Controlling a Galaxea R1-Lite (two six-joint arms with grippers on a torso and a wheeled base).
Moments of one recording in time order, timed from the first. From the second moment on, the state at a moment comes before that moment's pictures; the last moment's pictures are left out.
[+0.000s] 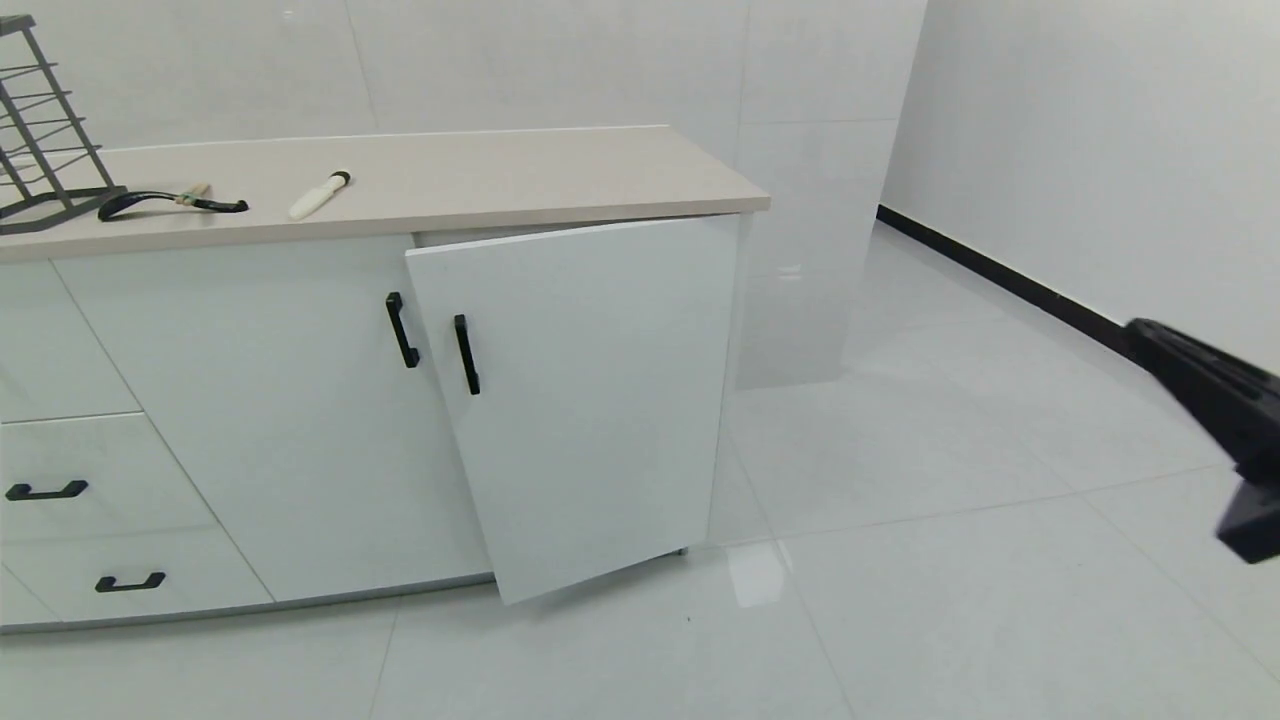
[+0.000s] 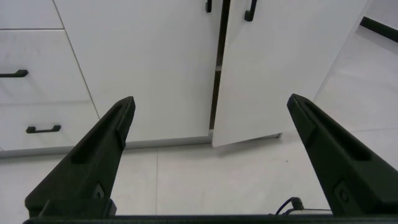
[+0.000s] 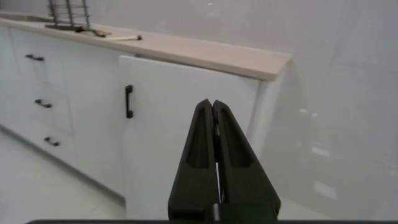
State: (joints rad) left arm 0.00 0.00 0.00 0.00 0.01 -0.03; right arm 0.29 1.20 -0.16 -1.36 0.33 -0.03
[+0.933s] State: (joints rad) left arm 0.00 0.00 0.00 0.00 0.02 -0.03; right arm -0.04 0.15 0.00 -0.47 0.39 -0.09
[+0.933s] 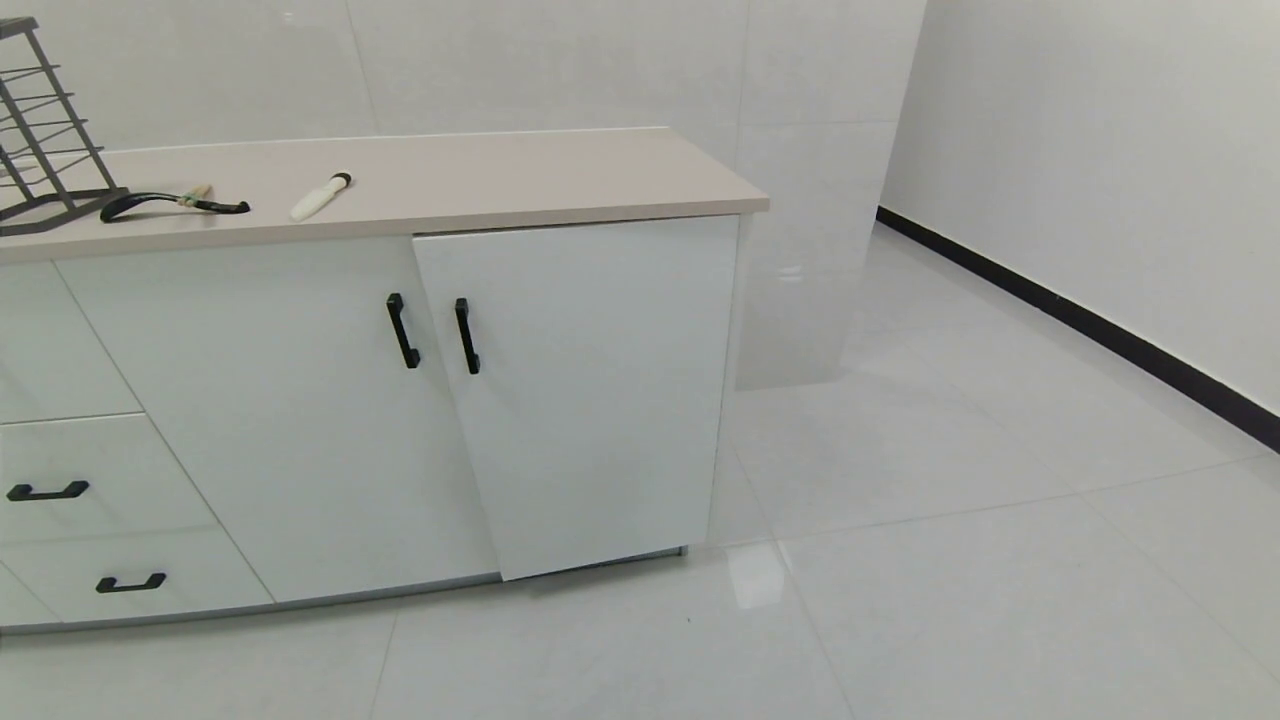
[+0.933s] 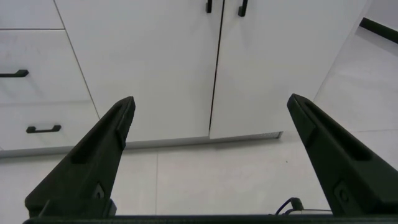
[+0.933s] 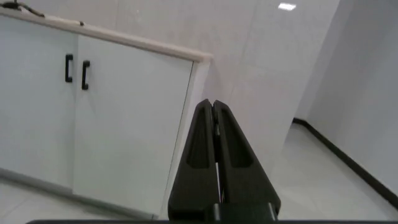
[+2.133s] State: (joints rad) left arm 0.00 0.00 0.00 0.00 0.01 -0.03; right arm 0.00 0.01 0.00 0.00 0.03 0.01
